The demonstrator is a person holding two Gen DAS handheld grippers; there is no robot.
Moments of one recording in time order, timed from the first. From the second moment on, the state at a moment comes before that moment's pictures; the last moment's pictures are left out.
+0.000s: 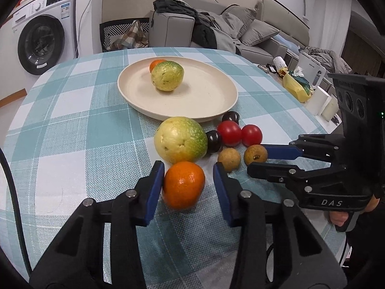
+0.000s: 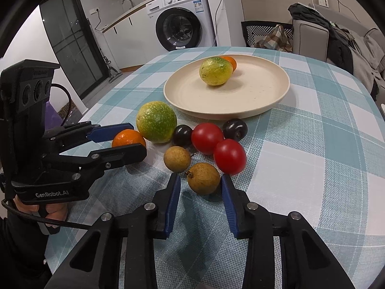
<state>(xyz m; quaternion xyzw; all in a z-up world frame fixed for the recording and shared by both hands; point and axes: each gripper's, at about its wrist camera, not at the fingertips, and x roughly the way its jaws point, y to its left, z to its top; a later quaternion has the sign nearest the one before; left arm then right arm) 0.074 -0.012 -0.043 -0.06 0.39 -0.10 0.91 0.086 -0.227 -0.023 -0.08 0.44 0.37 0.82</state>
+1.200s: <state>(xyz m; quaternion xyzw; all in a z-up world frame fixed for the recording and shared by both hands) 0.076 -0.009 -0.048 -0.07 0.40 -0.10 0.91 0.079 -0.223 -0.021 -0.09 0.43 0.38 0.82</state>
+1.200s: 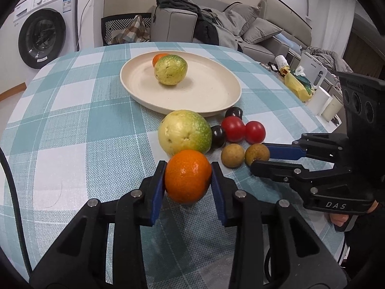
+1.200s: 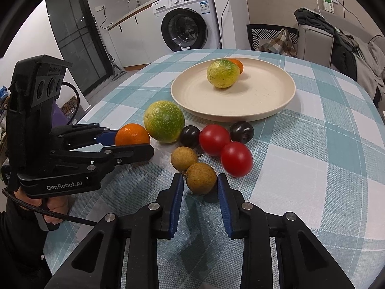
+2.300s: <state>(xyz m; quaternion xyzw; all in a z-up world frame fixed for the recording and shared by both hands) 0.048 0.000 -0.009 -0.08 0.30 -0.08 0.95 0.080 -0.235 0.007 -0.03 0.36 0.38 0.85</state>
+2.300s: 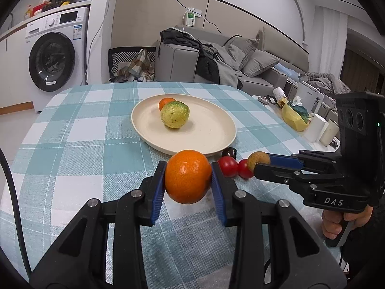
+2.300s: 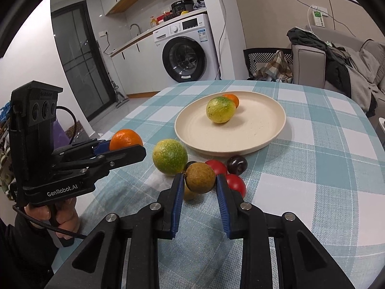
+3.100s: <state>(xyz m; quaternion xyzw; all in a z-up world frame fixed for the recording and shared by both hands) 0.085 -0.008 0.011 -0.07 0.28 -0.06 0.96 0.101 -0.245 0.025 0.00 0.32 0.36 0.88</state>
